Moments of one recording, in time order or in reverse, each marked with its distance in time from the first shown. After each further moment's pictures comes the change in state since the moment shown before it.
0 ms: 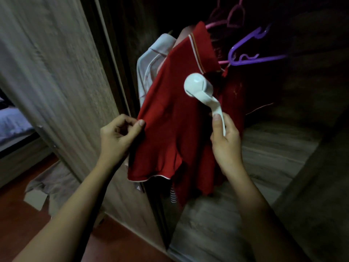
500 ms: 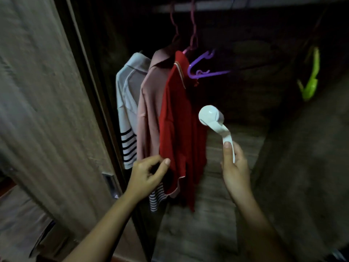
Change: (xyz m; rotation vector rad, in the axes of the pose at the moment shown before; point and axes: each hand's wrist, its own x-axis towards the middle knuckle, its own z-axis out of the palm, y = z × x) left_hand -0.087 0.034 0.061 -0.042 -0.353 0.204; right_hand -0.078 -0.014 -0.082 -0.135 0.249 0.173
